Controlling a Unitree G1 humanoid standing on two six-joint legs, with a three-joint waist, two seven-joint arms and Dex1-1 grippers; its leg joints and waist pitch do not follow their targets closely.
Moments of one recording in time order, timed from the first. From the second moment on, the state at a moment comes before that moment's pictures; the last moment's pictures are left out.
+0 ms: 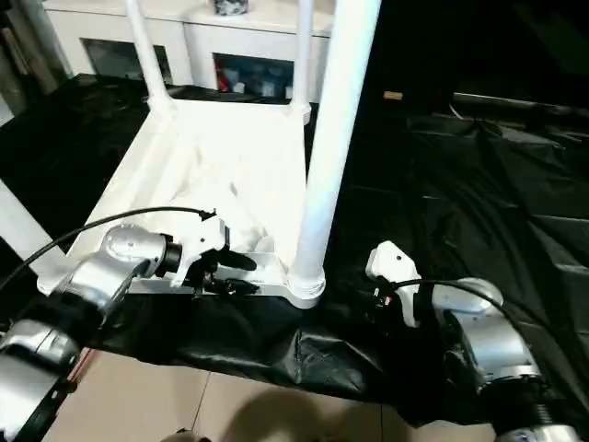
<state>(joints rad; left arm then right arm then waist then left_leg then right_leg) -0.72 0.36 -0.37 0.84 -0.04 -0.08 -1.24 -0.26 -0.55 0.11 0.28 0.13 0.12 1.14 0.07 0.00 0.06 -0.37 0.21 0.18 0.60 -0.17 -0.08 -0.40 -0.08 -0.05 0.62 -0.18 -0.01</state>
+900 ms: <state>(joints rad) -0.70 0.38 -0.34 0.81 -0.02 0.01 -1.31 -0.24 -0.52 0.10 0.20 0.20 0.22 1.12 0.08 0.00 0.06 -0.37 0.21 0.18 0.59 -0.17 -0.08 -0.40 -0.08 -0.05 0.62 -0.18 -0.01</state>
